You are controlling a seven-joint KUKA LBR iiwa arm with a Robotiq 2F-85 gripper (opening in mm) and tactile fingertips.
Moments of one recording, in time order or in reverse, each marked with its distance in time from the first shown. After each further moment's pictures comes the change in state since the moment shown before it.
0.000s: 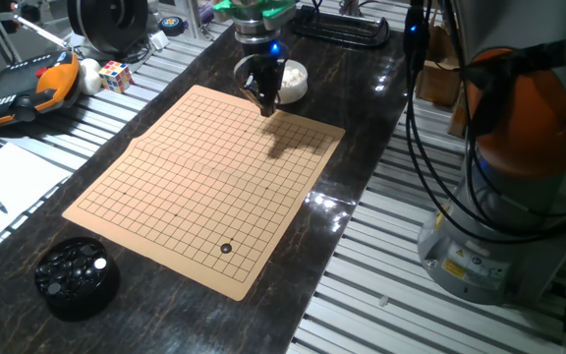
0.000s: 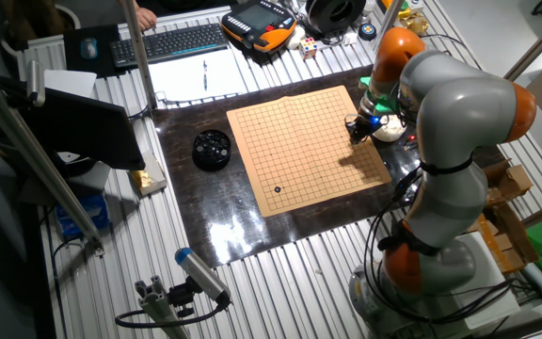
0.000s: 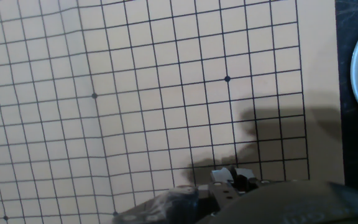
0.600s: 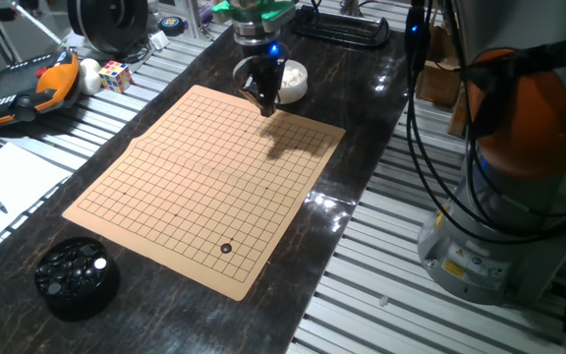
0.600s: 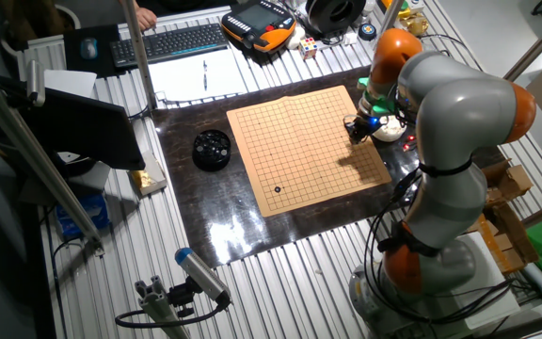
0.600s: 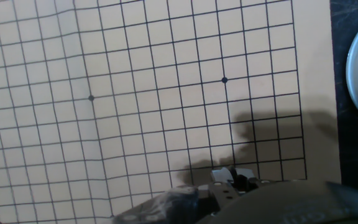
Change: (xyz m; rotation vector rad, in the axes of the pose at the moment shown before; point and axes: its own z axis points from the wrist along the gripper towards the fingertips) arm 0.000 0.000 0.000 0.051 -0.011 0.020
